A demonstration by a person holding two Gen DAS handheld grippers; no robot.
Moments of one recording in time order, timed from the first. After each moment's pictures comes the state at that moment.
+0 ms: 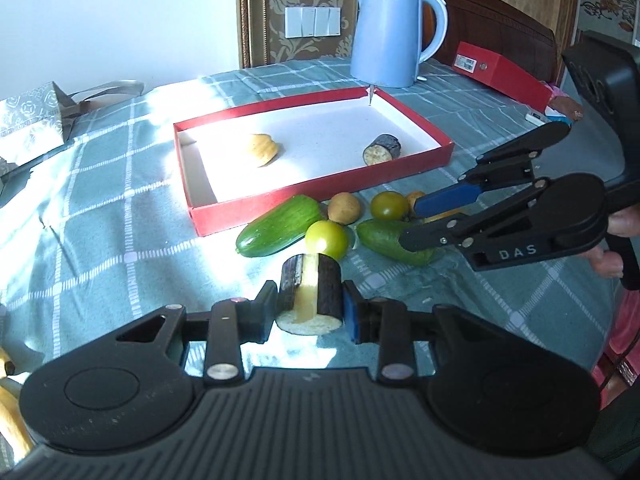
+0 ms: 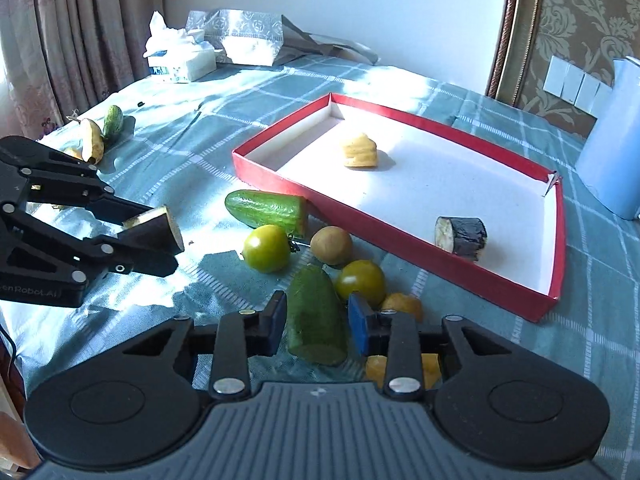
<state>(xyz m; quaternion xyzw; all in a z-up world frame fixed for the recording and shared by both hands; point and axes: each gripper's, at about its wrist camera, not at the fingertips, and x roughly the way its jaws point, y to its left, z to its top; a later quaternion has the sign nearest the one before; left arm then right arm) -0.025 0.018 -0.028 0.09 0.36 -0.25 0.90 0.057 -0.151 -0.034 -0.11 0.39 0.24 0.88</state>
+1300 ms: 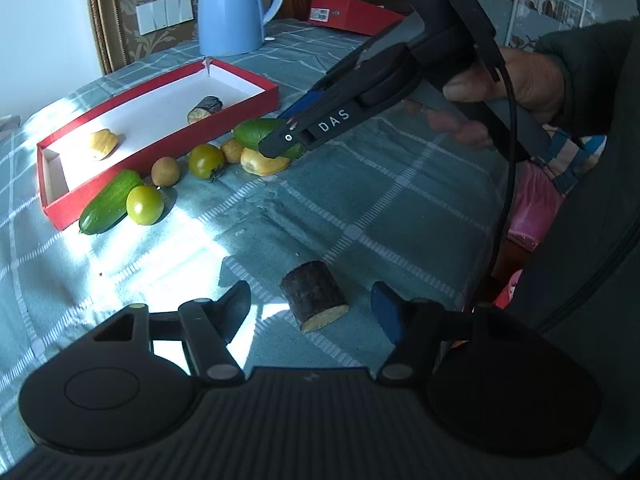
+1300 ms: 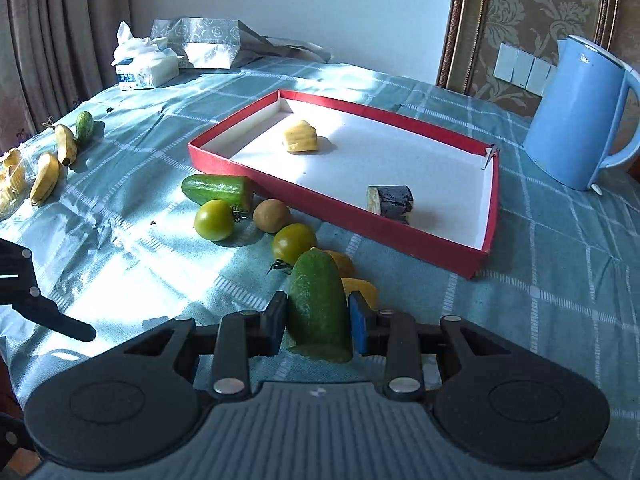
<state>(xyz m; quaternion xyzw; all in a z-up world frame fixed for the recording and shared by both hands) -0.112 -0.043 -0.044 0.19 0.36 -0.41 0.82 0.030 -0.205 -0.028 -0.10 0.38 0.19 0.90</state>
